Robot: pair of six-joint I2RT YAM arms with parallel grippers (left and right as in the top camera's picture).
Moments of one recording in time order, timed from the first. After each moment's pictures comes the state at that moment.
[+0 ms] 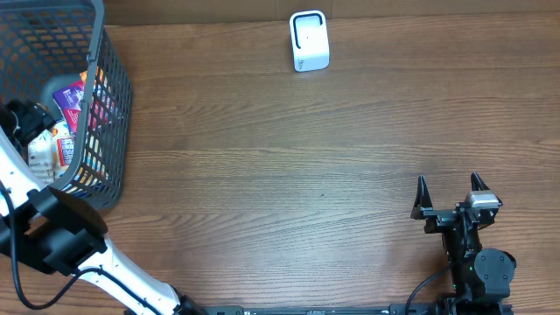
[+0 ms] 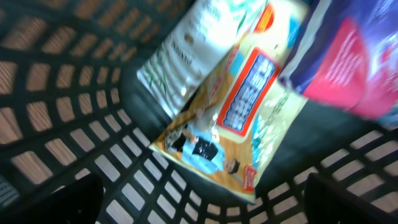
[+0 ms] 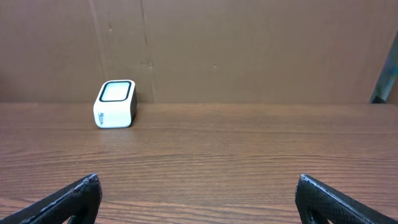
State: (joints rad) left arm 0.68 2.15 2.28 -1.53 -0.15 -0.22; right arm -0.01 0.01 0.02 -0.03 -0.07 0.02
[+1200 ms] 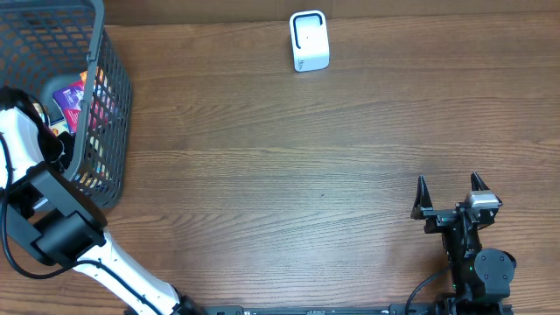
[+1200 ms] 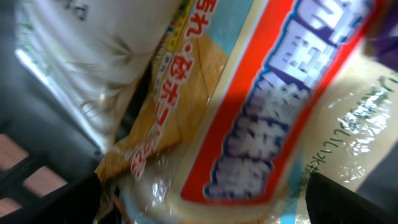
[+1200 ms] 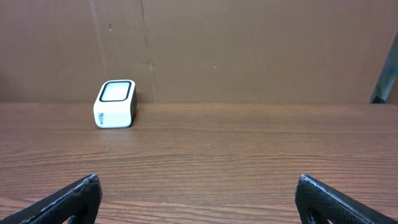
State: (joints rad) left arm 0.67 2.20 1.85 -1.21 -0.14 -0.17; right arm -0.01 0.01 0.02 -0.03 -0.07 0.02
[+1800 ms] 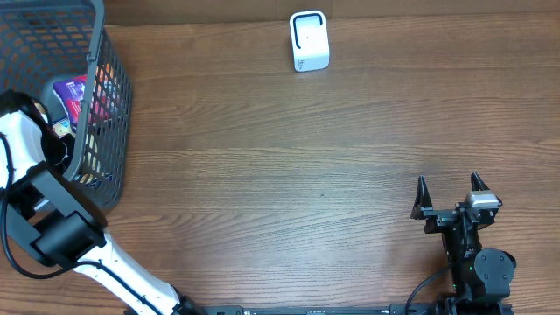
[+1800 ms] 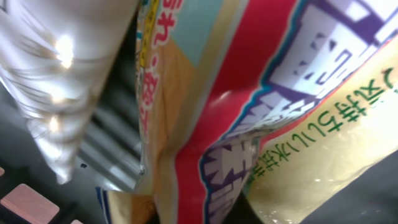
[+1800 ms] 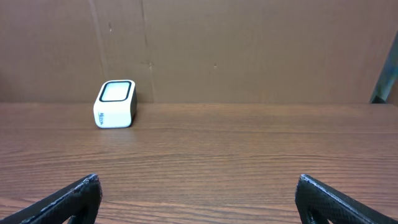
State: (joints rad) left arm 0.67 2.19 1.80 -1.15 -0.13 -0.15; right arm -0.01 0.01 0.02 -0.03 -0.07 0.02
